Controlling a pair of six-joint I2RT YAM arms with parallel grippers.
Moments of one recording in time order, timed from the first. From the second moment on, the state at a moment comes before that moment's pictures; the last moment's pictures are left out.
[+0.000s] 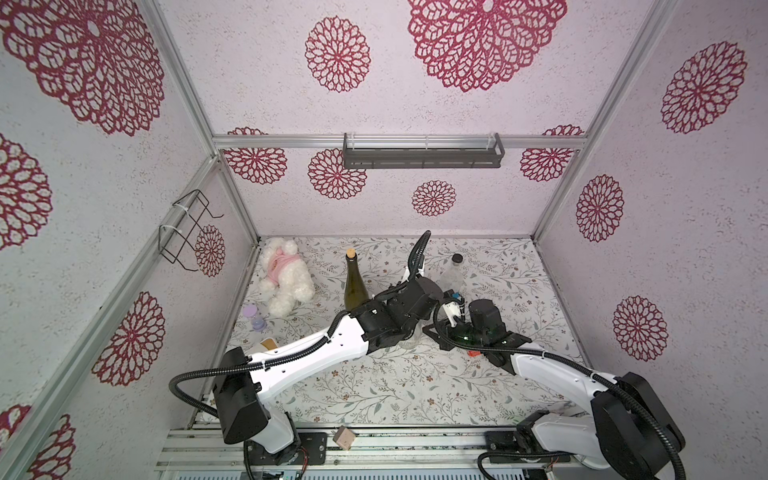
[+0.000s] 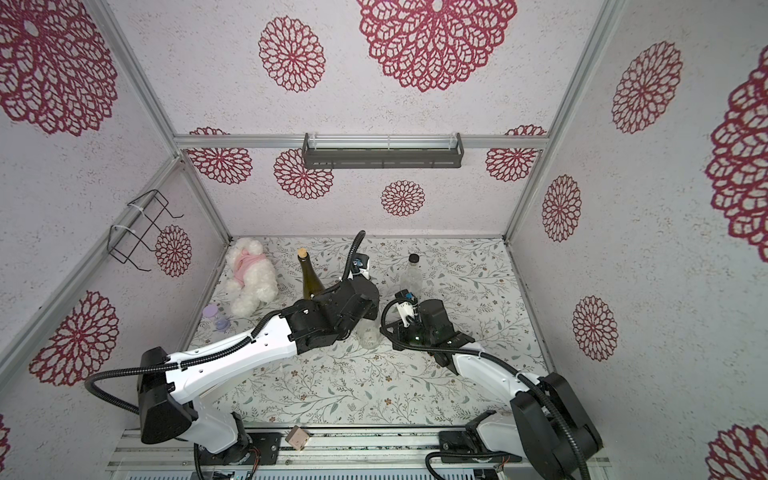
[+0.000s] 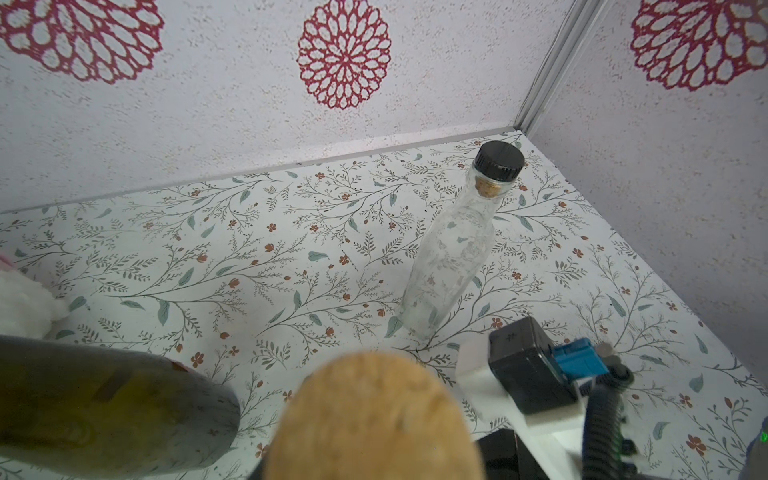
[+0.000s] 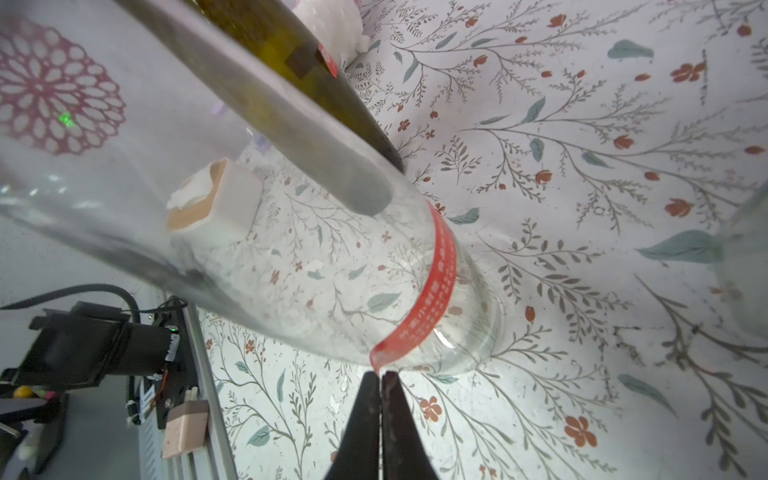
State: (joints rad) left arm -1.04 1.57 1.44 -0.49 -0.64 -0.47; right arm 0.54 1.26 0.58 0.12 -0.52 0.33
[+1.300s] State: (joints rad) left arm -1.00 1.57 1.43 -0.46 -0.50 -0.38; right arm 0.49 1.21 0.54 0.09 -0.50 0.33
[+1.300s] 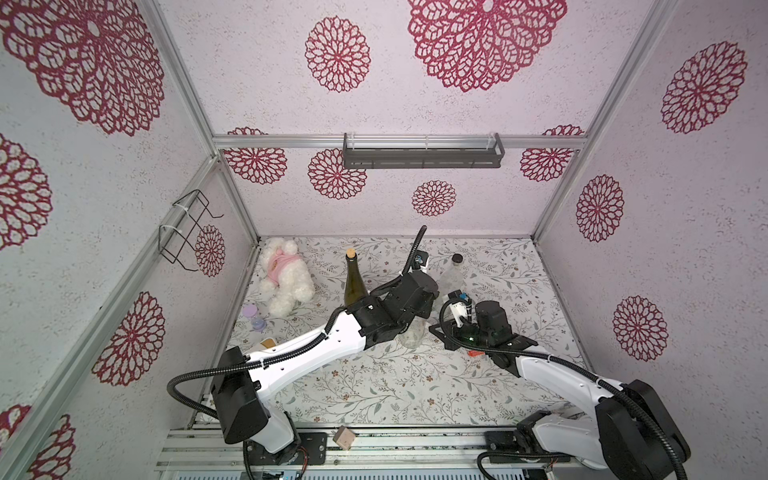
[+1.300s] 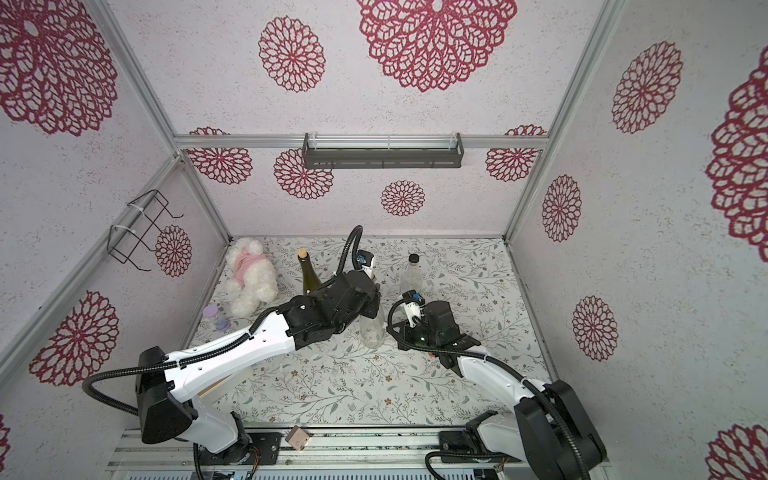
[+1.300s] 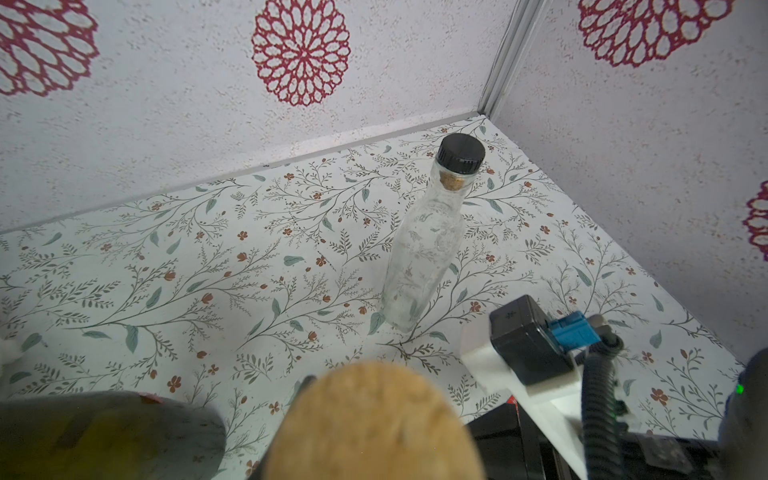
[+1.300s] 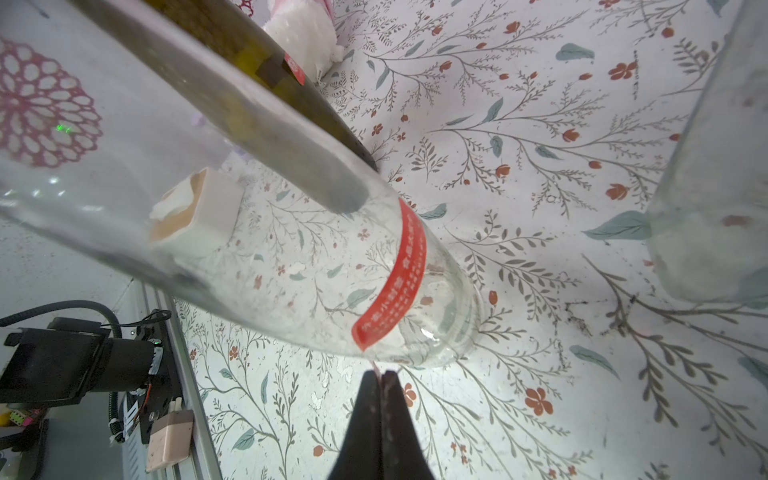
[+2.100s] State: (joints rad) left arm -1.00 1.57 1.44 -0.47 -0.49 -0.36; right arm 0.47 1.21 0.54 0.08 -0.50 0.31
